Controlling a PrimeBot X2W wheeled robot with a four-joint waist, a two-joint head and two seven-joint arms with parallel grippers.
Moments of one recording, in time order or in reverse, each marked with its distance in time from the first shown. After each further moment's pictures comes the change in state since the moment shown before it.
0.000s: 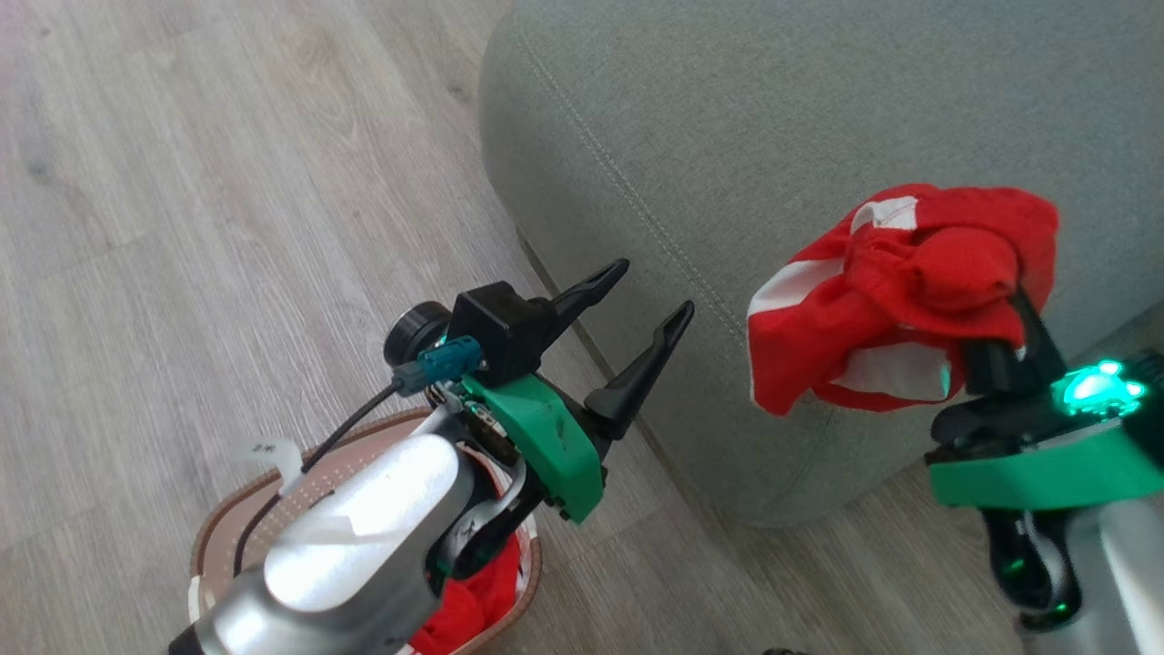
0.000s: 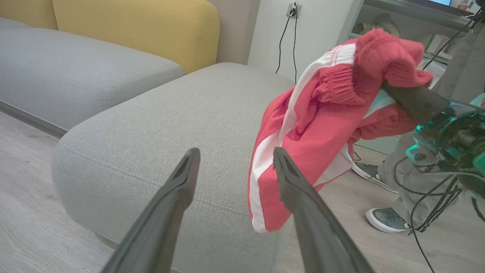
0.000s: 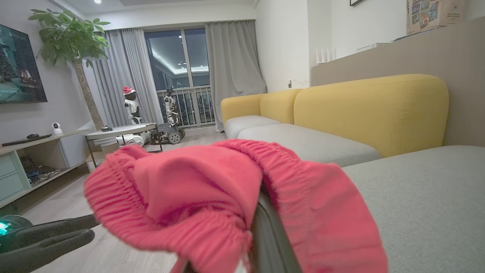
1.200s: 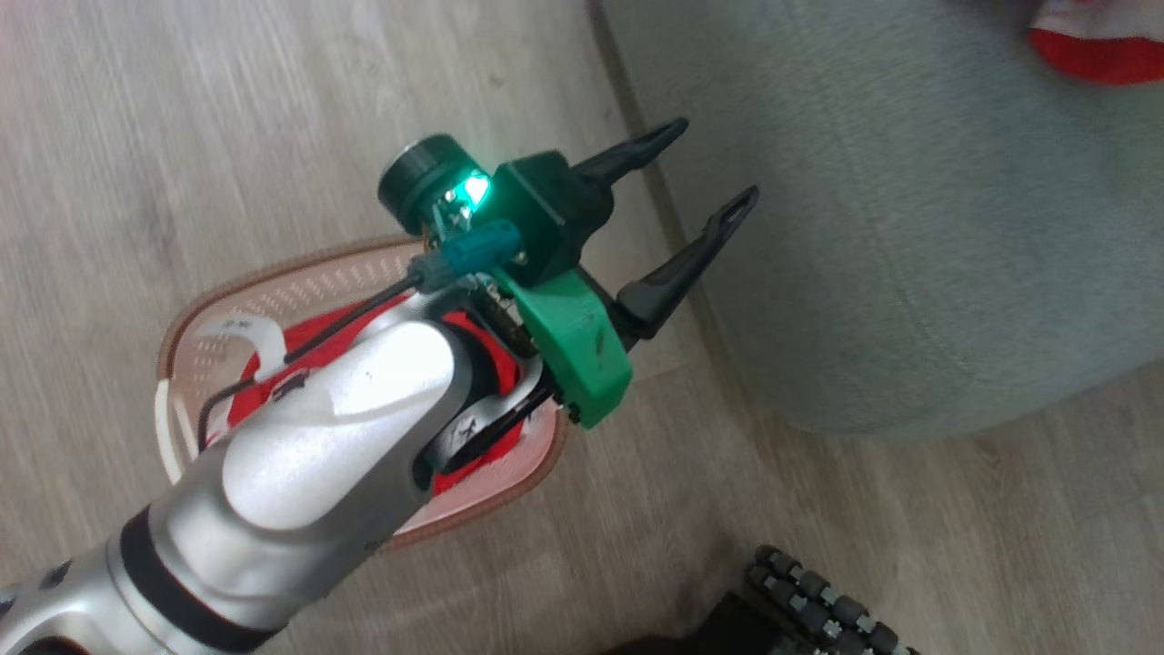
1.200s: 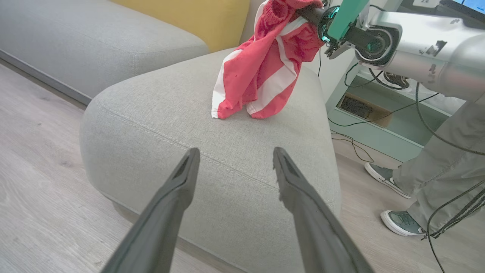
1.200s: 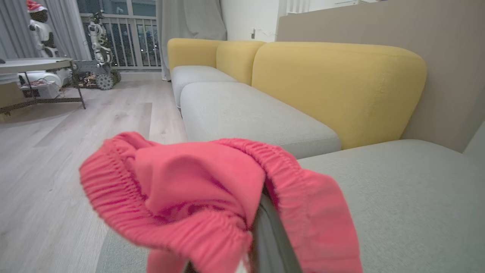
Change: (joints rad) left arm -0.240 0.040 -0.024 -0.123 0.059 -0.018 0.135; right arm -0.810 -0.297 -0.060 0.762 0.205 0.000 0.006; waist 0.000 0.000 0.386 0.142
